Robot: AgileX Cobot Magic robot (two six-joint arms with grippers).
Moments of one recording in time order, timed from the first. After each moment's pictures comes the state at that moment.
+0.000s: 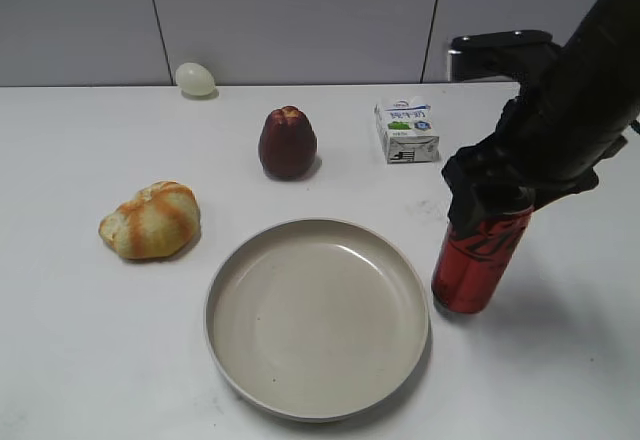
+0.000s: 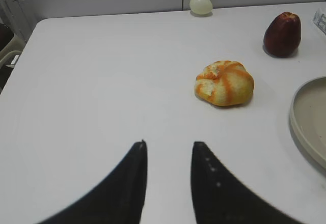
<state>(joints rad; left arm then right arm) -0.07 -0.01 -0.50 -0.08 1.04 0.11 0.44 1.60 -1.08 0.10 0.86 0.04</state>
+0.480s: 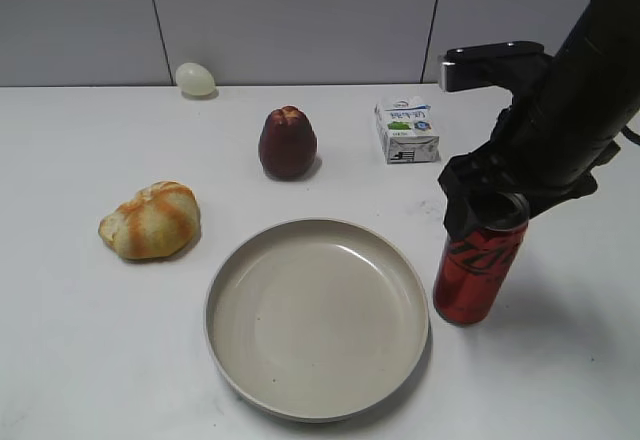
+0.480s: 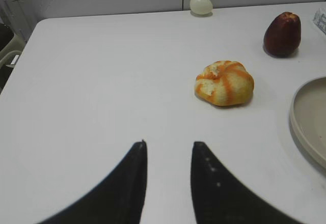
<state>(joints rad) -0.07 -0.01 -0.50 -0.08 1.04 0.11 0.44 1.63 -1.08 0.10 0.85 0.04</state>
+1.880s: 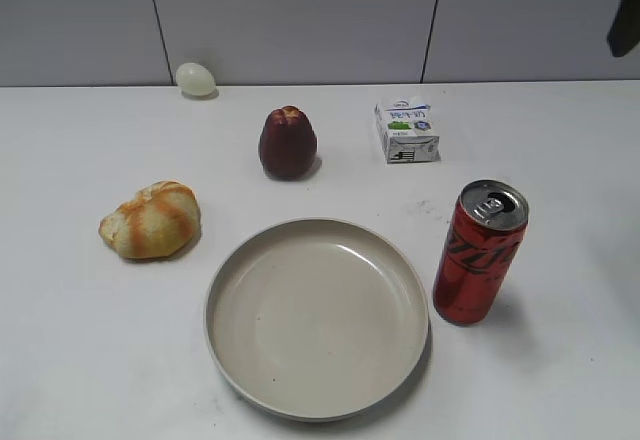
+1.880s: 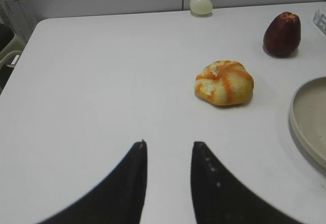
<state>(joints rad) -0.07 -0.01 -0.50 -0.08 1.04 0.11 0.10 1.56 -1.51 0.01 1.21 0.07</state>
